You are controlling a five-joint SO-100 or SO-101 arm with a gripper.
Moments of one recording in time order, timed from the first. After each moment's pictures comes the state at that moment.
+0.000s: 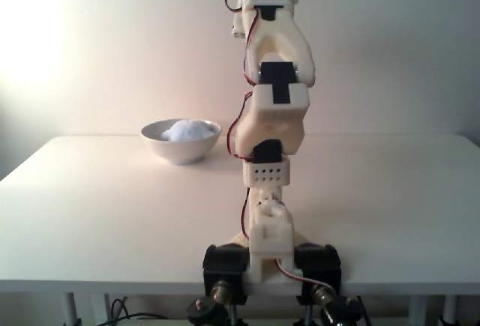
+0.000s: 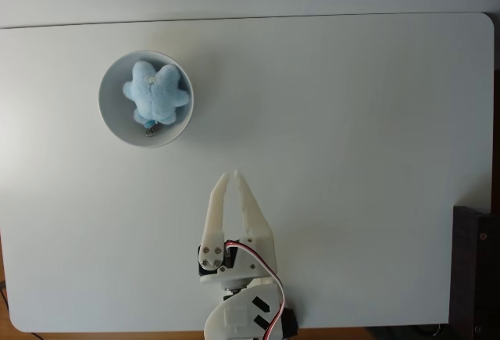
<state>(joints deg) -6.3 145.7 119.0 49.7 81.7</state>
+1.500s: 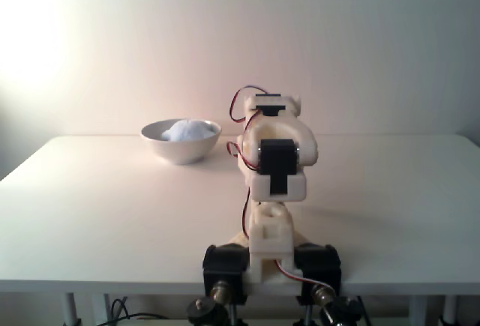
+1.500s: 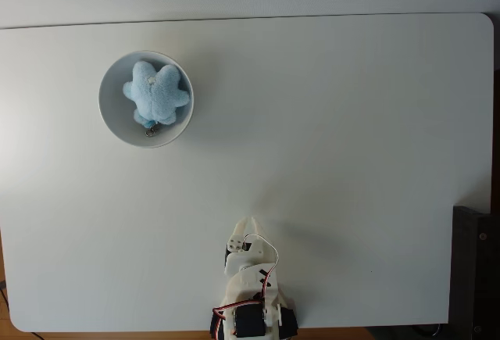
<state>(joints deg) -3.1 178.0 176.7 58.7 81.9</state>
